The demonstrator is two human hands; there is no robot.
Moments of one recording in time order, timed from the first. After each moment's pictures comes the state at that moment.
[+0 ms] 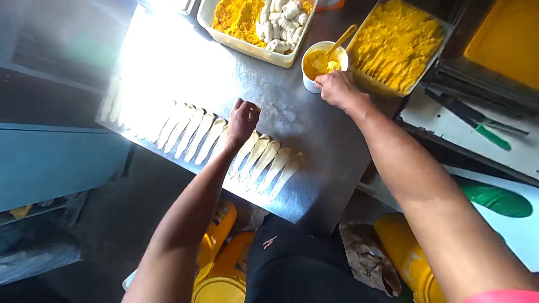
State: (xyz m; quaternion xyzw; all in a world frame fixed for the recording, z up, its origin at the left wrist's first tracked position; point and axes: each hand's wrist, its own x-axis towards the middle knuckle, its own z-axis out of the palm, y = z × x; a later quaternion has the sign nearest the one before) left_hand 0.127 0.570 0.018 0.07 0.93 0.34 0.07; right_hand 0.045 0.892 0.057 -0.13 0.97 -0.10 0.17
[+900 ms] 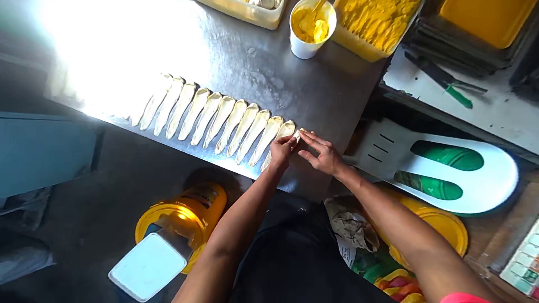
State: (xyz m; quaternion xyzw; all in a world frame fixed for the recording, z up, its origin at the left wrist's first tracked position) left_hand 0.337 0.717 -0.038 -0.33 0.59 0.68 0.29; right_hand 0.357 0.890 -0.005 -0.19 0.87 -0.46 0.06
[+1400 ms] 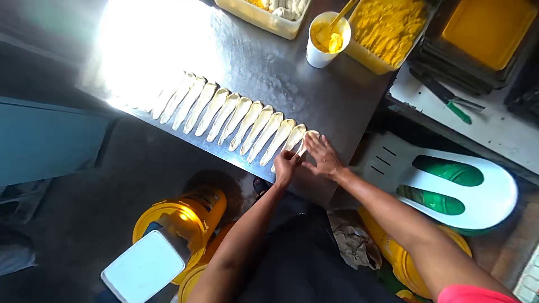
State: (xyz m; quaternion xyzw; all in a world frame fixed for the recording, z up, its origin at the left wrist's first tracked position) left_hand 0.389 0.678 -0.040 -0.23 0.76 0.55 0.26; right_hand 0.382 0.885 -0.065 -0.30 0.93 -0.18 0.09
